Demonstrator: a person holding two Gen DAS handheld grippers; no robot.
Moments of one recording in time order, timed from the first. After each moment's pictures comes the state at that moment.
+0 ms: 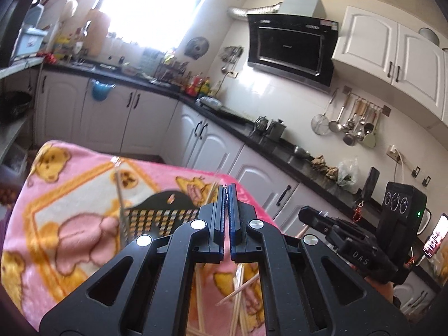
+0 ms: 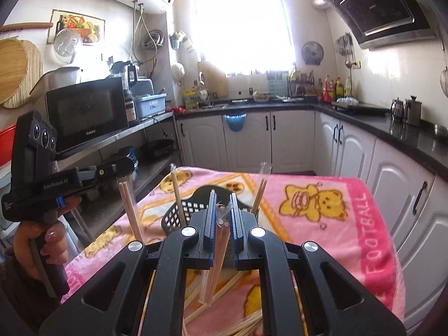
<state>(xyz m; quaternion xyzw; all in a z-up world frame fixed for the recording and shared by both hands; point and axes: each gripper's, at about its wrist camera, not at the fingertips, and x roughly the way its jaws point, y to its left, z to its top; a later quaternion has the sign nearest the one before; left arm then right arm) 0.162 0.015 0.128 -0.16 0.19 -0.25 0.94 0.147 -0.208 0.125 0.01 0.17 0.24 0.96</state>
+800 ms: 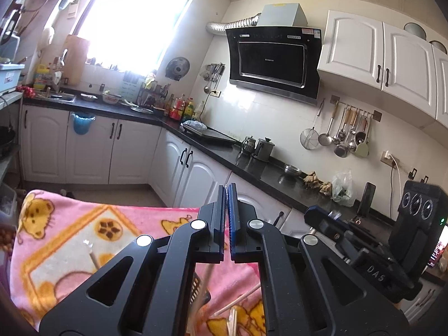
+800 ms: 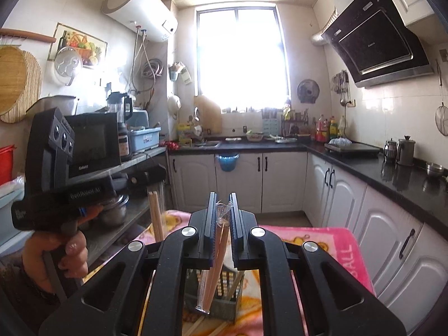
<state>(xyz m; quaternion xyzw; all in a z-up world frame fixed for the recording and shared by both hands) 0.214 -0.017 0.197 -0.14 0.13 -0.27 0.94 0.172 -0.208 0.202 0.00 0.08 0.21 0.97</state>
